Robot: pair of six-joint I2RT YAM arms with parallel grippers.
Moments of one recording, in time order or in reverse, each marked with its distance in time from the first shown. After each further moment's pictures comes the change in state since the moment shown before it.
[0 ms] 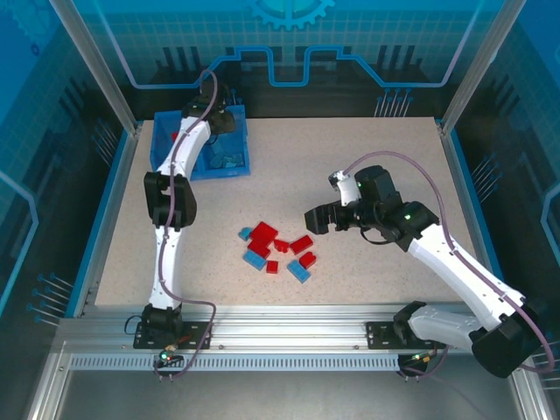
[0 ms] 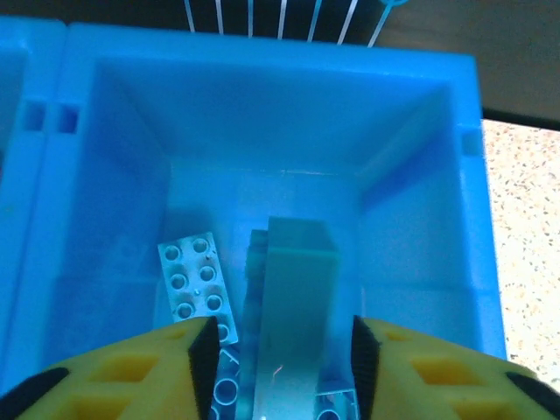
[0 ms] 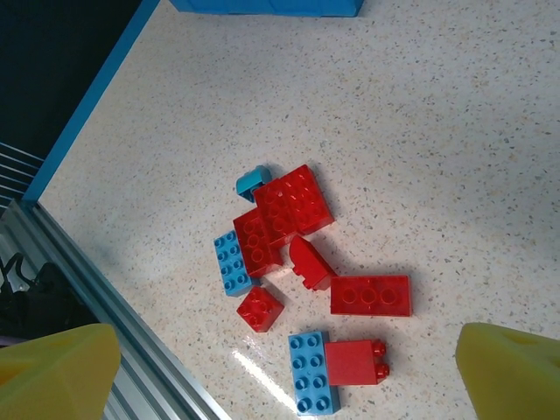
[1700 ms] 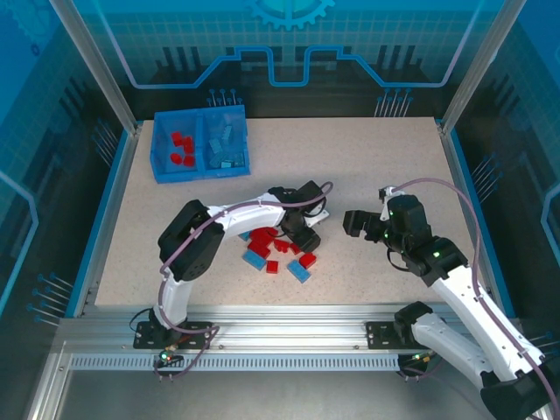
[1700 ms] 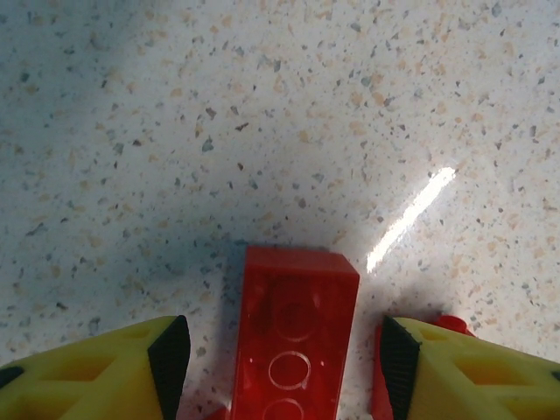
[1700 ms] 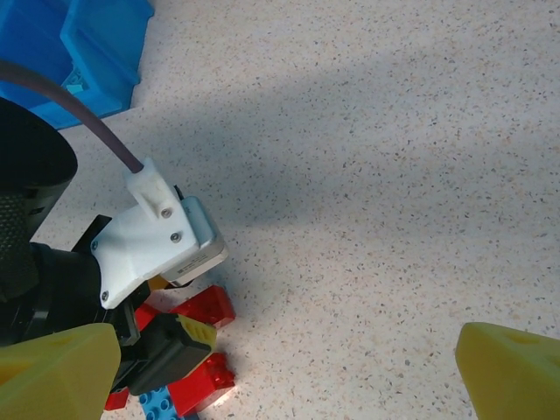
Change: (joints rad) left arm -0.708 -0.457 -0.996 0.123 0.225 0.306; right arm -0.126 -0.326 -0.256 -0.017 0.373 0.180
